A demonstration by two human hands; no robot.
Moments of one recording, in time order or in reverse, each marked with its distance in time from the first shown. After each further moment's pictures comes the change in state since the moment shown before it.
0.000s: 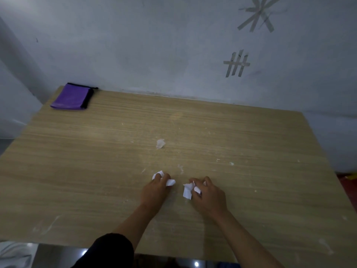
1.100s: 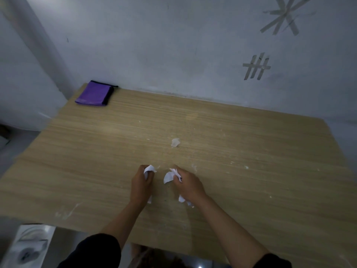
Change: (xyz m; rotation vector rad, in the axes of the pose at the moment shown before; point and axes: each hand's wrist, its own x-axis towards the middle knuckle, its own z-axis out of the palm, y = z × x) left_hand -0.014 -0.046 -0.043 -0.589 0.359 -0.358; right_hand 0.042 -0.090 0.016 0.388 -0.260 -0.050
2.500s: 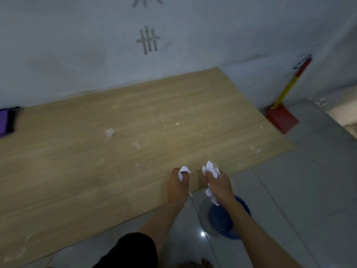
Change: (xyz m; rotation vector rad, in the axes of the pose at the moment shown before) left_hand -0.198 0.071 0.113 -0.161 -0.606 0.059; right_hand -0.241 0.090 -0.040 0.722 0.710 0.743
